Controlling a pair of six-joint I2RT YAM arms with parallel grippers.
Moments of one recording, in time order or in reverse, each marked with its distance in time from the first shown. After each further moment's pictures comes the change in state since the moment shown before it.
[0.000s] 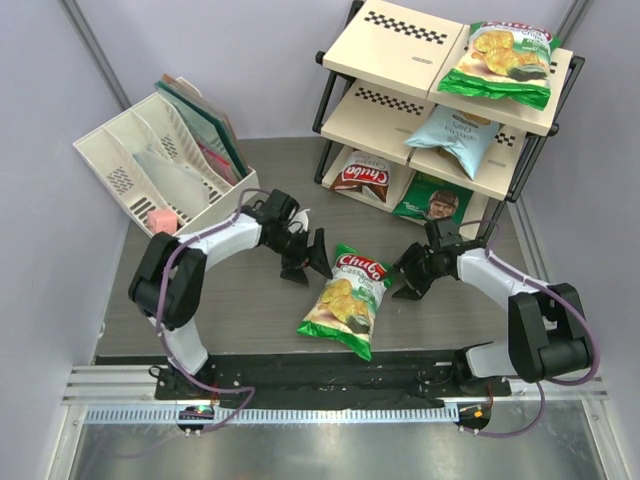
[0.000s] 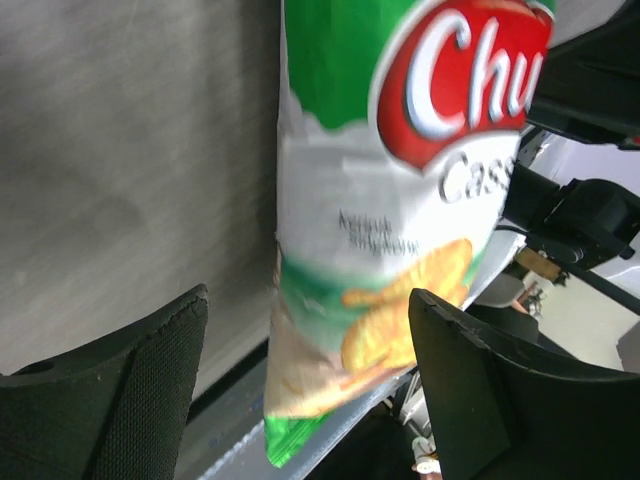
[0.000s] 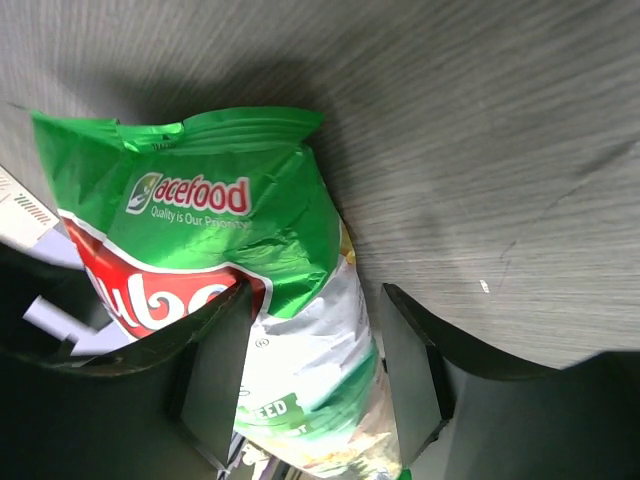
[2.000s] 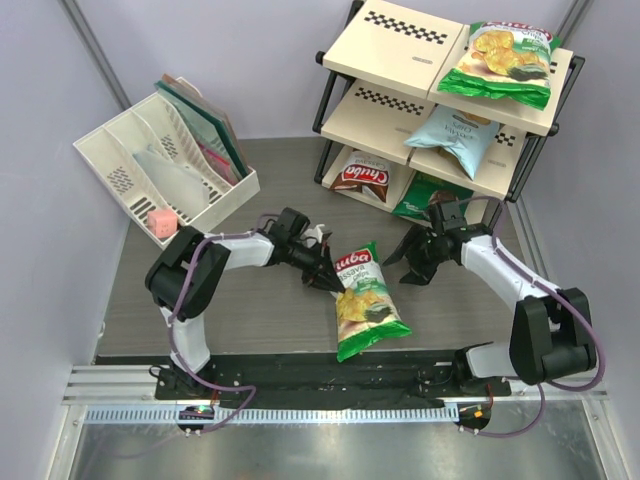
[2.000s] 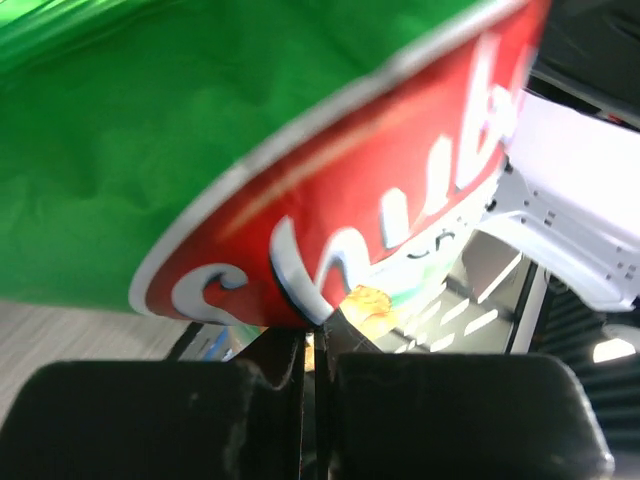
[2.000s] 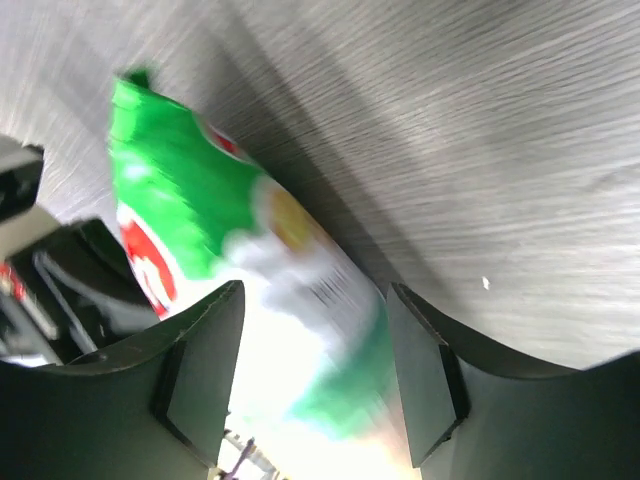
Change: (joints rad) left arm -0.088 0.151 -0.154 0.540 0.325 -0.386; right arm 0.001 0.014 0.153 -0.108 0.061 -0.128
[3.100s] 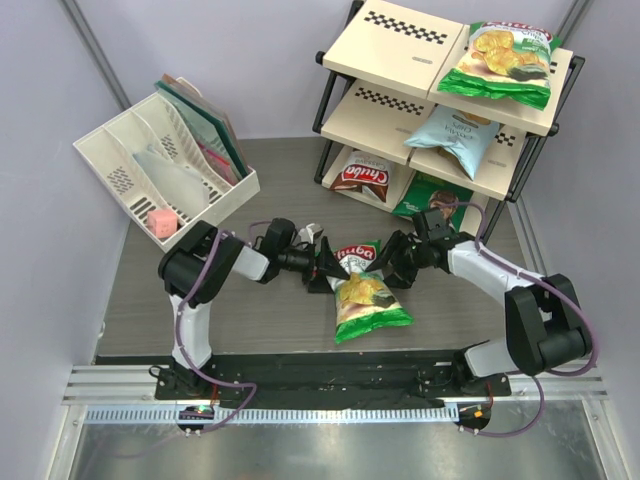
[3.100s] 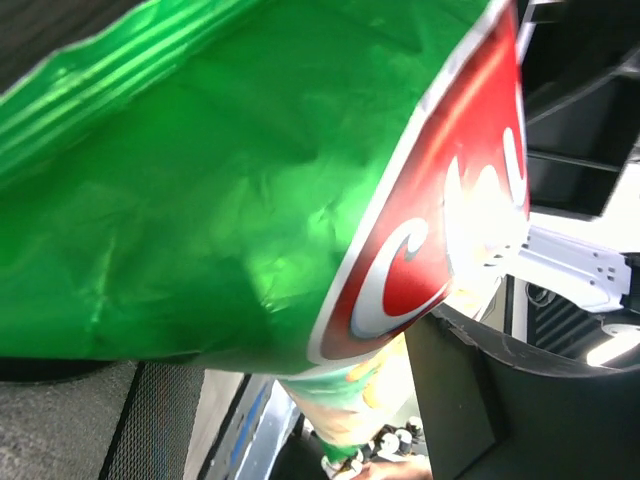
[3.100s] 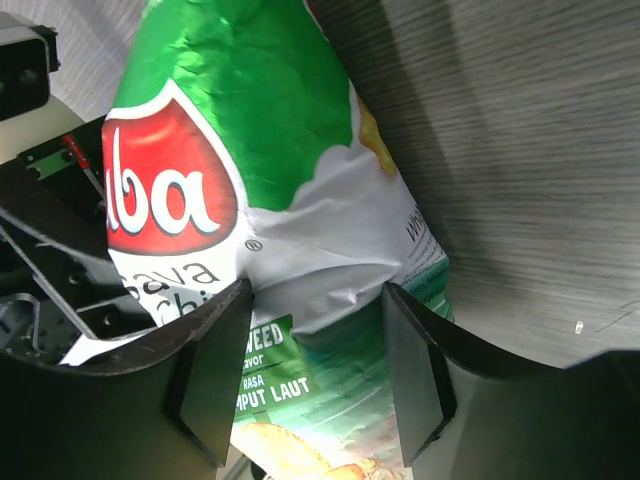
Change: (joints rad) left arm 0.064 0.106 -0.198 0.617 -0.002 -0.189; right arm 0.096 0.035 -0.063 0.182 -0.106 0.021
